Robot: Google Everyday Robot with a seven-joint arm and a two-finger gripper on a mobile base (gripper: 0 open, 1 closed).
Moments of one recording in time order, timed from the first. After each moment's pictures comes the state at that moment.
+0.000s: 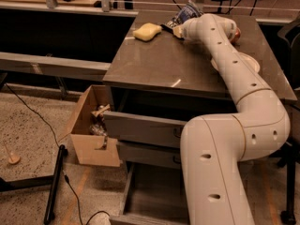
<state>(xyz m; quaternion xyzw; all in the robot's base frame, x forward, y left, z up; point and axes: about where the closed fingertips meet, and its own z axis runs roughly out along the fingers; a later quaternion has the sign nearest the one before) 0.988 -0.155 0.845 -0.18 0.81 0.05 0.56</state>
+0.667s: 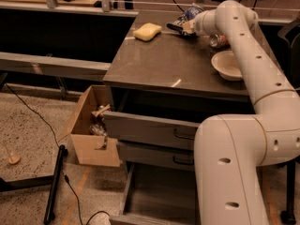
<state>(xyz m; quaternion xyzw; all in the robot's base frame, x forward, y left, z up) 0.950 -0.179 0.885 -0.21 0.81 0.08 0.54</state>
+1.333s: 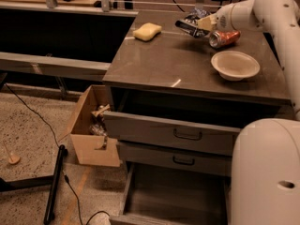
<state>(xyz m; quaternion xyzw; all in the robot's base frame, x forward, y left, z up) 0.865 -0.210 0.931 -0.26 0.80 0.14 0.53</state>
